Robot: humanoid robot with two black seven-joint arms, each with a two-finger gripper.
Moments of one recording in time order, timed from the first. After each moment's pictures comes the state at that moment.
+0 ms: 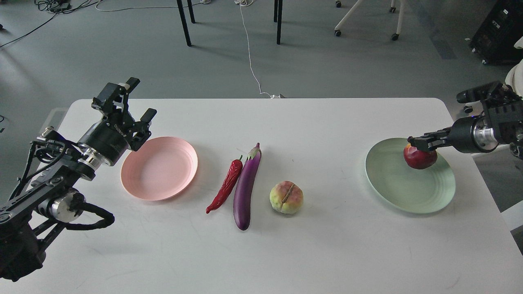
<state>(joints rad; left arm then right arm) -0.39 0.54 -0.86 -1.15 0.51 -0.20 -0.45 1.30 -0.63 -0.63 0.71 -1.21 0.20 0.49</state>
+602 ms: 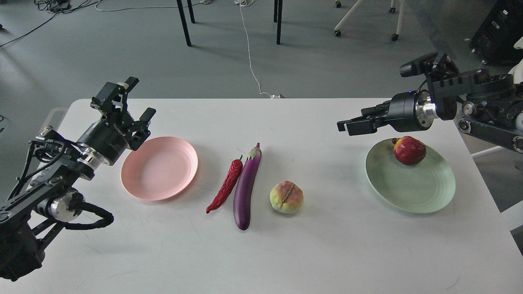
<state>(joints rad) -0.39 0.55 -0.86 -1.15 0.51 -0.20 -0.45 1.51 -0.53 -0.53 1.09 -1.19 0.20 0.49</state>
